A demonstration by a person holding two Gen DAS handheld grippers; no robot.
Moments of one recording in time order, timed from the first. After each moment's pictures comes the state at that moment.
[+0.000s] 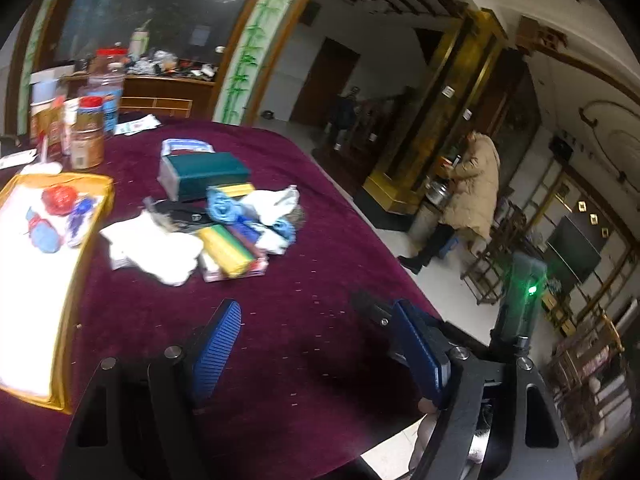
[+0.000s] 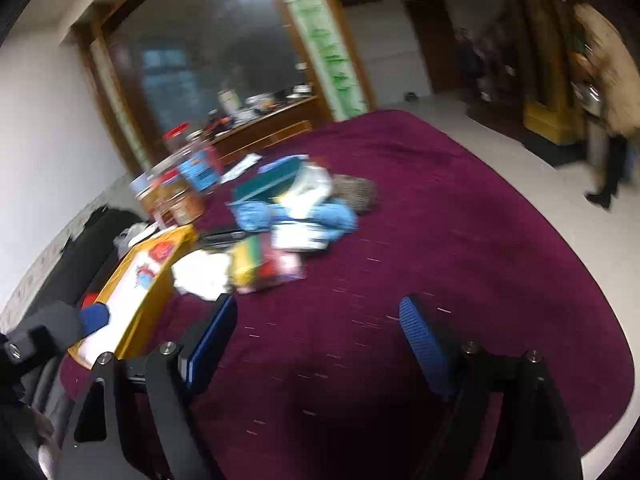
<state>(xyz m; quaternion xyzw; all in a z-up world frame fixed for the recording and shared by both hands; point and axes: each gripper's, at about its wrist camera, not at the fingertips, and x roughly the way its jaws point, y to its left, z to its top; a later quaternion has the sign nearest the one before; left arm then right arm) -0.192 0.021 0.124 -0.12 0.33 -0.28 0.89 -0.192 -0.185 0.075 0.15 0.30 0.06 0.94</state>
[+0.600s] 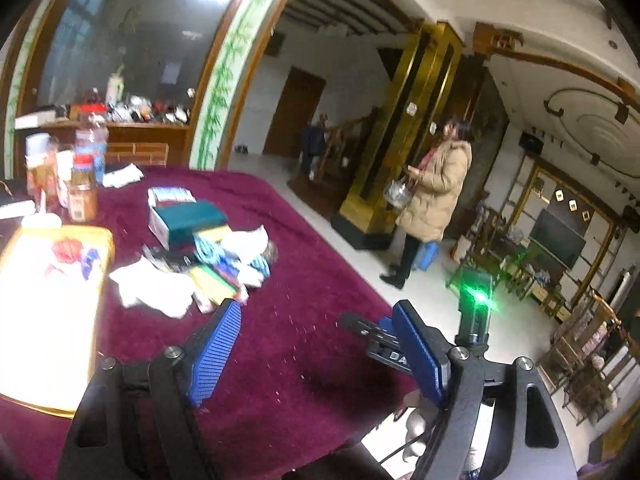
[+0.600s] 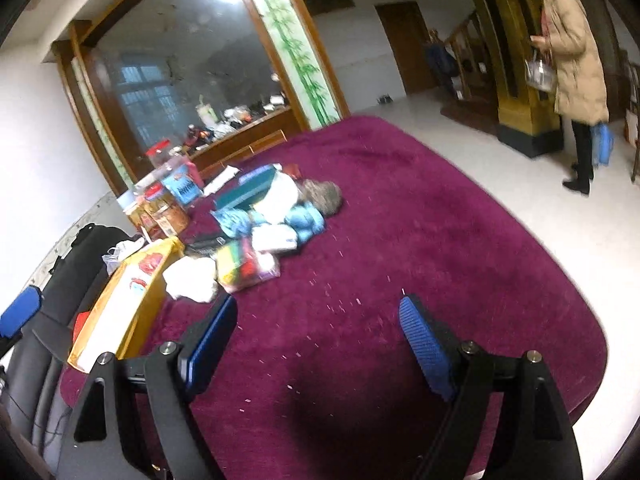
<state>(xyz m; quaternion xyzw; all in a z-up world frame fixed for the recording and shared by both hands) -0.251 0.052 0.180 -0.10 0.25 -0.31 0.91 -0.226 -0.201 0.083 0.17 0.29 0.02 0.94</state>
